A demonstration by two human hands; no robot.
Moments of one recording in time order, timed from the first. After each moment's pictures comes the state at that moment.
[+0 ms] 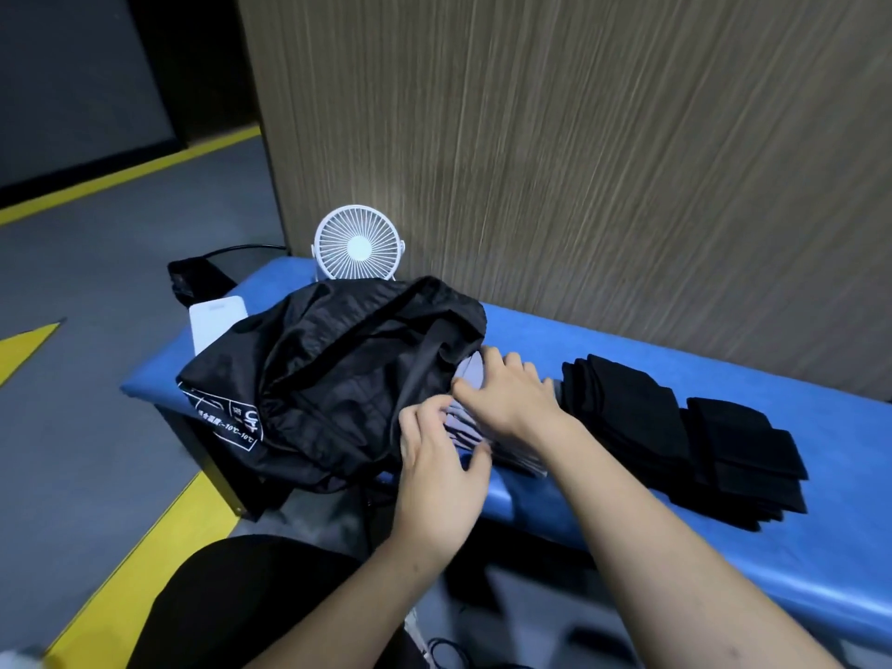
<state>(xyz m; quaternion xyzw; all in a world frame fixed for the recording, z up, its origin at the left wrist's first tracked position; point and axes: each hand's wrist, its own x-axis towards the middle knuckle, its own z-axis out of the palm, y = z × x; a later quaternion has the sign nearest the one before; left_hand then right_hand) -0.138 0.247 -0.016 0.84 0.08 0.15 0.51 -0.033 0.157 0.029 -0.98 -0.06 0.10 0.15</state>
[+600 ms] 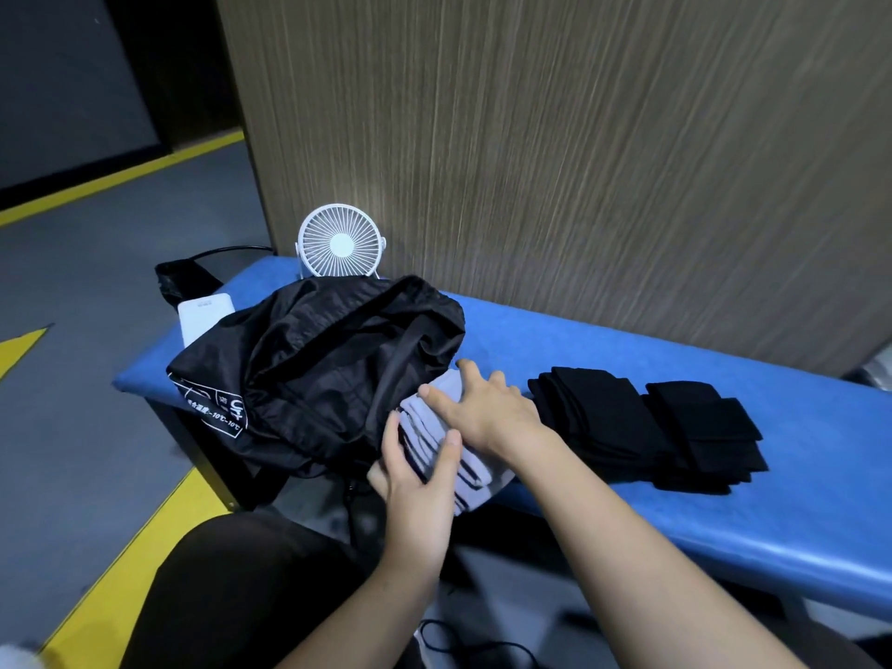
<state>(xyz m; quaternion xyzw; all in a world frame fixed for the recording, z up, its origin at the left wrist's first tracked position) -0.183 0.226 -0.005 0.65 0.26 0.06 0.71 -0.085 0.152 0.043 -0.97 -0.05 0.16 0.16</state>
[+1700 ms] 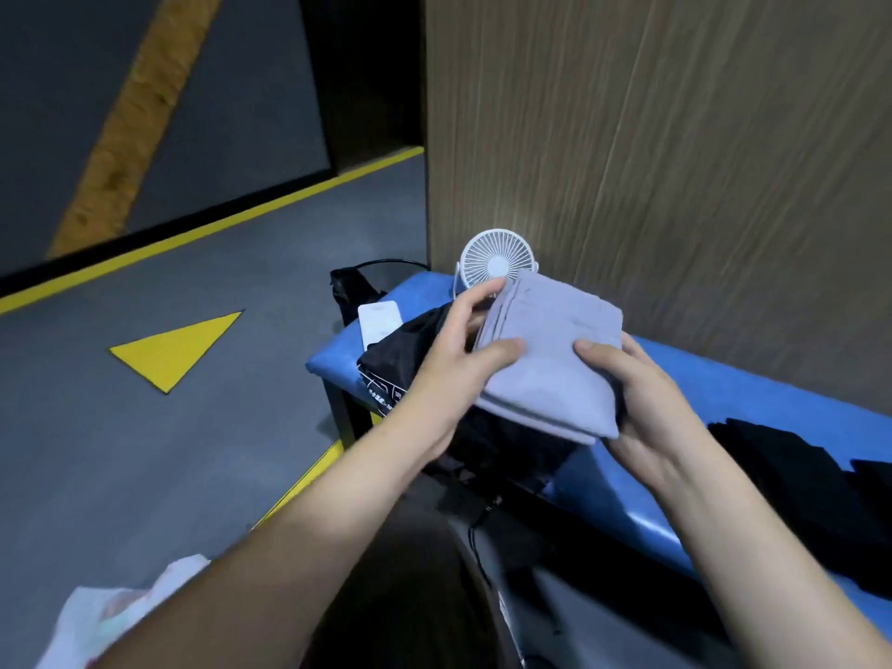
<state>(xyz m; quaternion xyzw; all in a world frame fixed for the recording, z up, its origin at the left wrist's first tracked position) -0.162 0.368 0.112 0.68 0.00 0.12 0.72 -0.111 0.194 0.108 -0.53 -0.02 0.17 0.83</state>
